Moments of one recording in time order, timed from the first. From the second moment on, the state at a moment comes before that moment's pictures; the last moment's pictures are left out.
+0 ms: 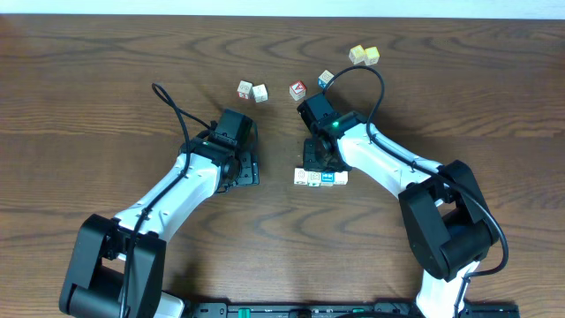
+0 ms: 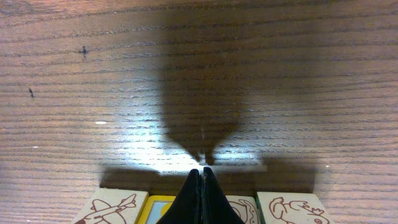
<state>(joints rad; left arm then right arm) -0.38 1.63 0.95 -0.65 -0.06 -0.46 0.55 1.98 1.31 -0.72 0.02 0.62</state>
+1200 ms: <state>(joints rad) -0.38 1.63 0.95 -0.65 -0.06 -0.46 0.55 1.98 1.31 -0.74 0.02 0.62</state>
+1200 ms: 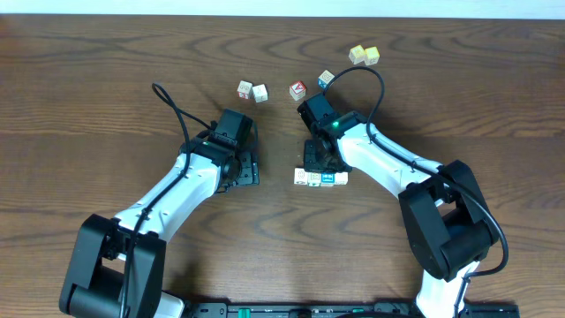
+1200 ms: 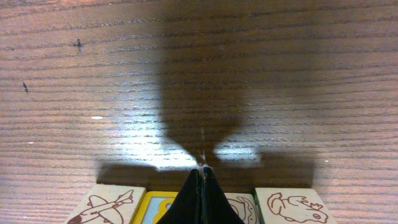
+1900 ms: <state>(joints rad) -0.38 1.63 0.95 -0.65 -0.06 -0.46 0.51 1.98 1.31 -0.71 0.02 0.62</state>
